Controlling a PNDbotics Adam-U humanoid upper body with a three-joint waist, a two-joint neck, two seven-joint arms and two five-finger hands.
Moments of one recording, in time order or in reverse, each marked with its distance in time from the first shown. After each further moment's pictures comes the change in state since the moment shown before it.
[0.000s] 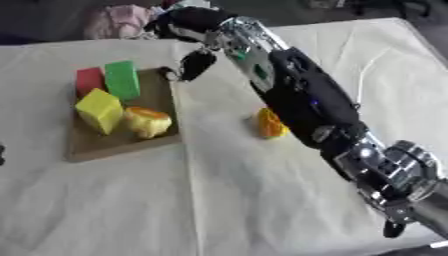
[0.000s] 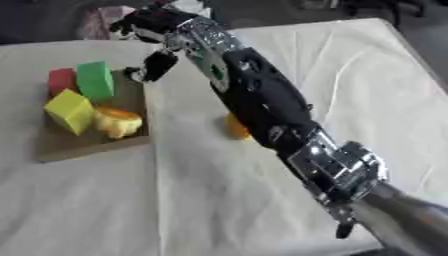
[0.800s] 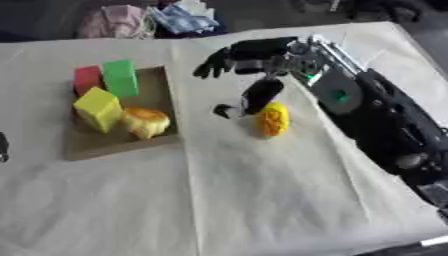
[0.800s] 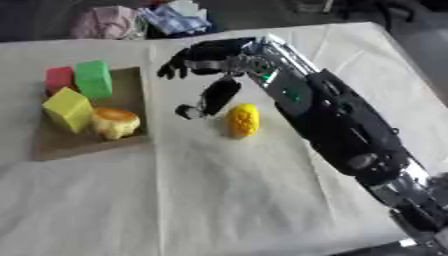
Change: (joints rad) left arm 0.009 0.009 0.012 0.006 -0.004 0.001 0.010; right arm 0.325 -0.256 0.040 -0.420 -0.294 0.035 0.319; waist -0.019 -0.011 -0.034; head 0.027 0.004
